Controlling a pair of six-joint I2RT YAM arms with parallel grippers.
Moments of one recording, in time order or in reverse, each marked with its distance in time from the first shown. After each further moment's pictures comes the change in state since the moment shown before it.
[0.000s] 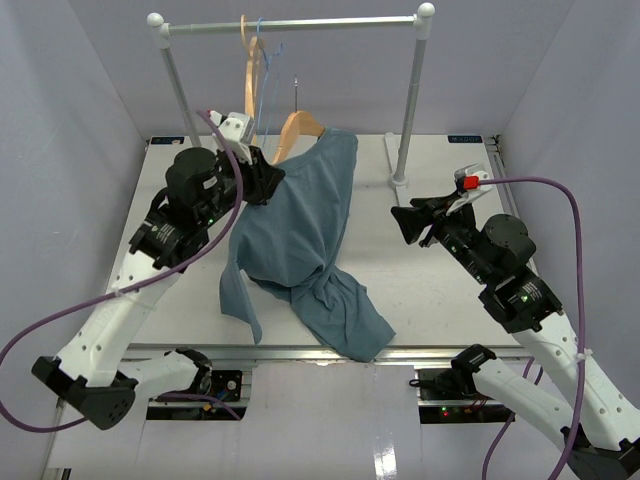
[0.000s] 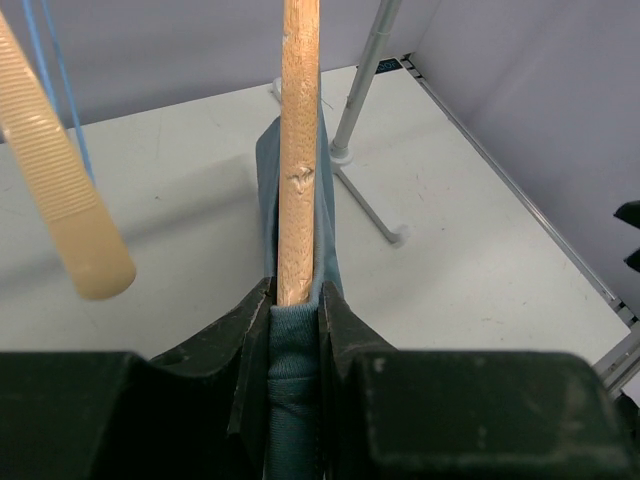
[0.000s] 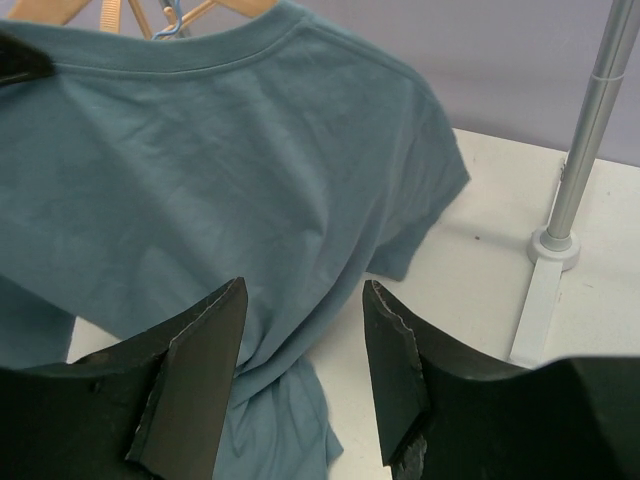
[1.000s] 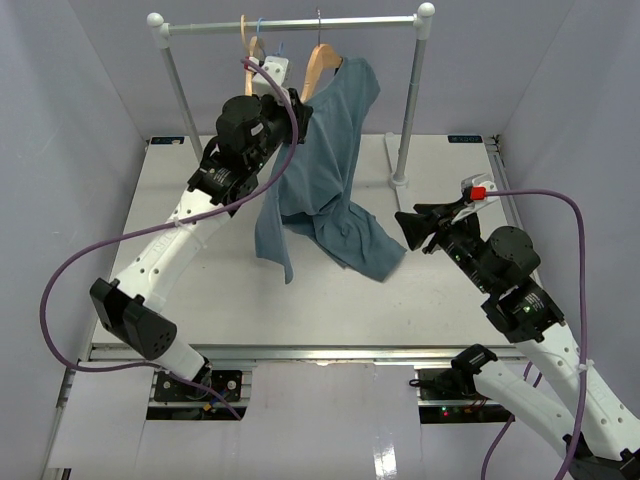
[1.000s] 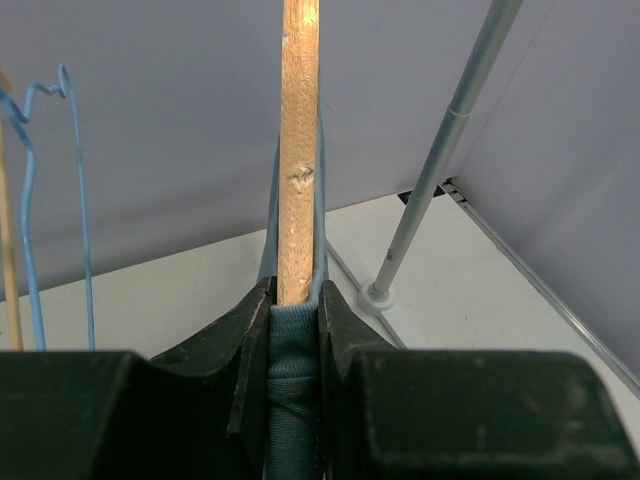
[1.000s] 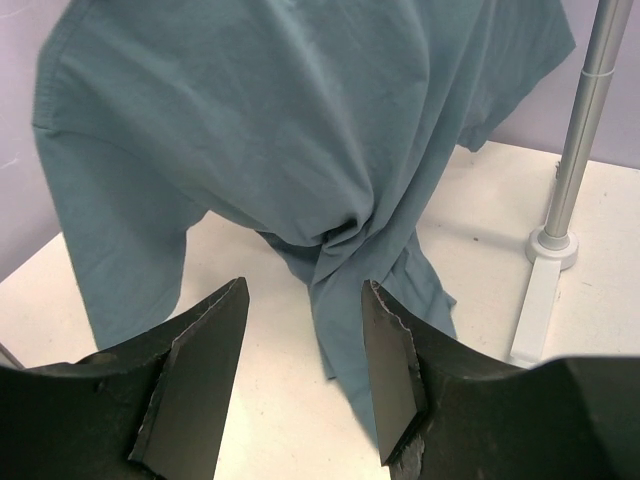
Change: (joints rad) left arm -0.025 0.423 0.309 0.297 -0.131 0.077; right arm 0.000 -0.072 -0.073 0.031 0.011 0.011
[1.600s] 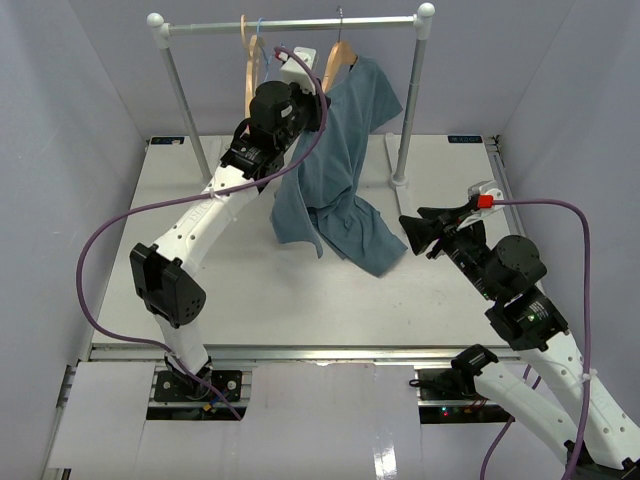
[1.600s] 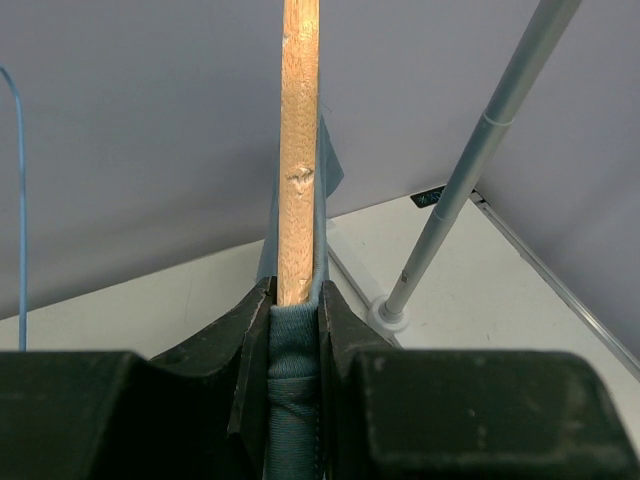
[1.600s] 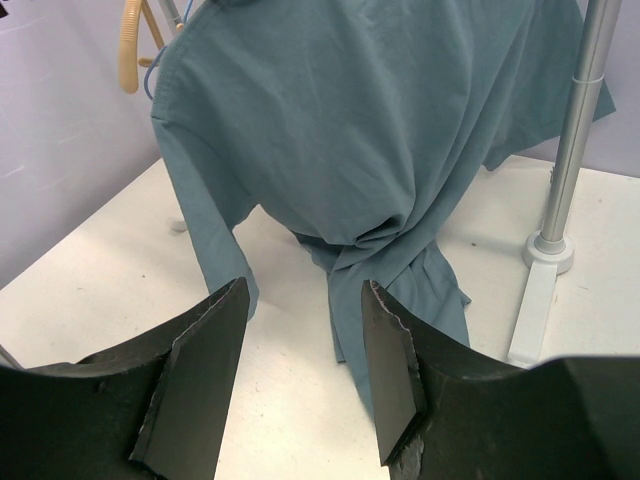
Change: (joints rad) left arm 0.000 0.256 0.204 0.017 -0.002 0.018; right arm 0.000 -0.050 -0.033 0.008 0.004 -0.001
